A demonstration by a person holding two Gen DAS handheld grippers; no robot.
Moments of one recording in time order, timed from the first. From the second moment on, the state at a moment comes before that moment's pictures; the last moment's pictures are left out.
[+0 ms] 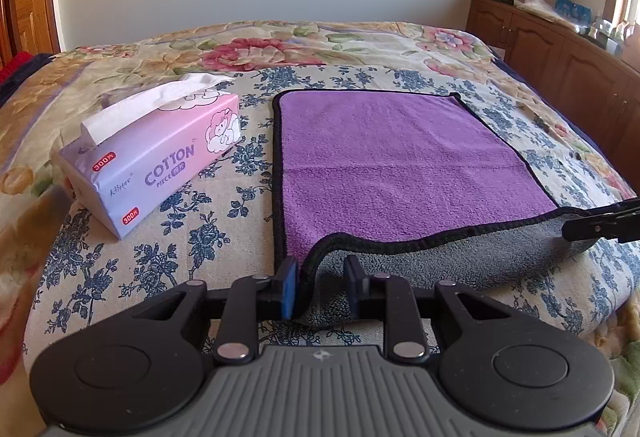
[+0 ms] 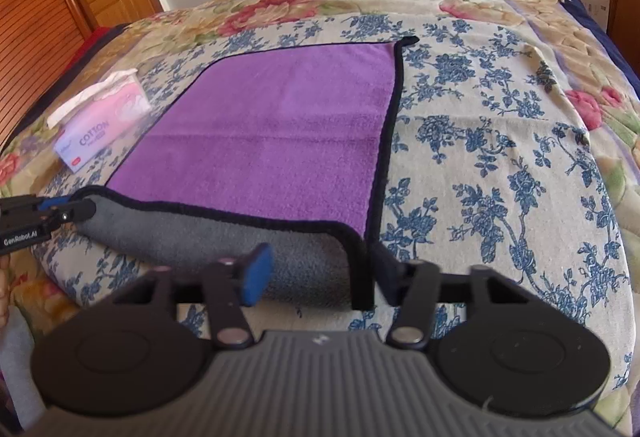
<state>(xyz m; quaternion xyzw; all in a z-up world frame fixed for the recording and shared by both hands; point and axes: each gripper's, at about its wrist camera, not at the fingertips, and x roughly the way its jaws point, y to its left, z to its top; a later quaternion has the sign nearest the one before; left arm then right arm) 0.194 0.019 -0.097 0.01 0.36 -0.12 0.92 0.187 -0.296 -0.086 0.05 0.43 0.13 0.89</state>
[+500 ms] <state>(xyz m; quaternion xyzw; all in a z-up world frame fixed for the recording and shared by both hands) 0.190 0.017 -0.091 0.01 0.35 -0.13 0.93 0.185 -0.297 -0.082 0.03 0.42 0.13 0.90</state>
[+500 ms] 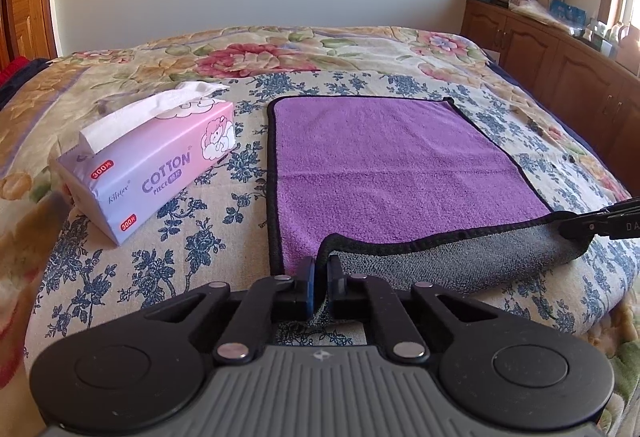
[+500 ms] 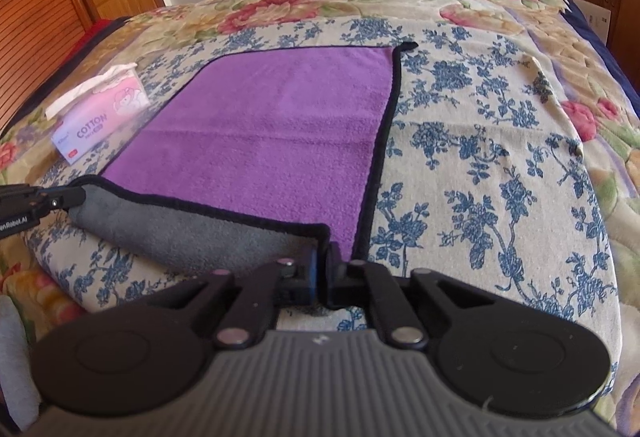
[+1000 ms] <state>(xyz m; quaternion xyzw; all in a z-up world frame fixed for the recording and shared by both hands) 0.187 0.015 -0.072 0.00 0.31 -0.12 0.94 0.184 -0.298 -0.060 0.03 0.36 0.14 0.92</state>
